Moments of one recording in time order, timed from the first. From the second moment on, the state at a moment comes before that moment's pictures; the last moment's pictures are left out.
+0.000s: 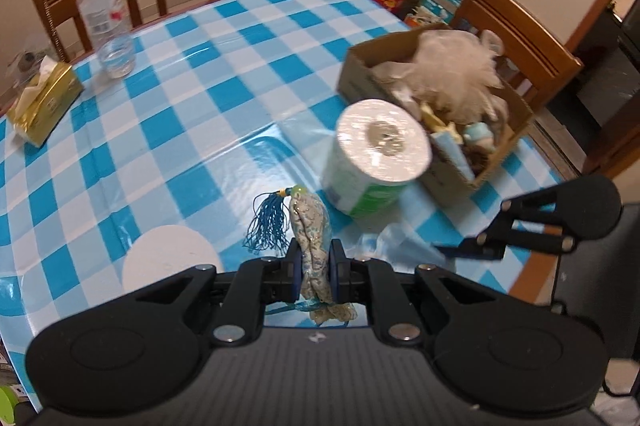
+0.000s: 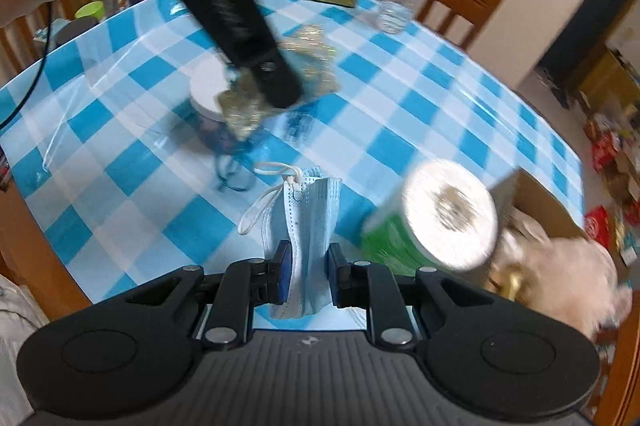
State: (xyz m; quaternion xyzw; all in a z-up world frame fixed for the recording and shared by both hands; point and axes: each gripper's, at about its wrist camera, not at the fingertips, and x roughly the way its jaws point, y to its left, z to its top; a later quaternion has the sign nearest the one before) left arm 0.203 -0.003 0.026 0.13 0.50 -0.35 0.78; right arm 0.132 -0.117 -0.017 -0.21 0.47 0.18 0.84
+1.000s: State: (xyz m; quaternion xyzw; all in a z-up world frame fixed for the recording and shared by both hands) left arm 0.206 -0.204 0.056 0.13 0.46 -0.35 0.81; right arm 0.164 -0.336 -0.026 -0.13 0.43 0.09 0.89
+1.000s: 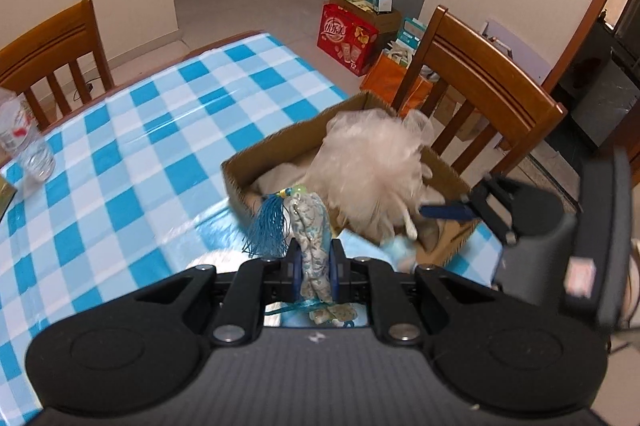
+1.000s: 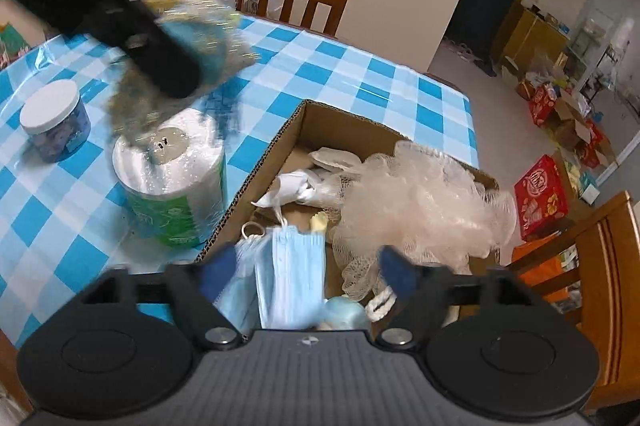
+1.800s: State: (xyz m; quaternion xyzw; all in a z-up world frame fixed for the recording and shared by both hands) left arm 0.198 -0.225 0.019 0.12 0.38 -0.28 0.87; right arm 0.145 -0.380 -0.031 -0.03 0.45 0.03 0.89
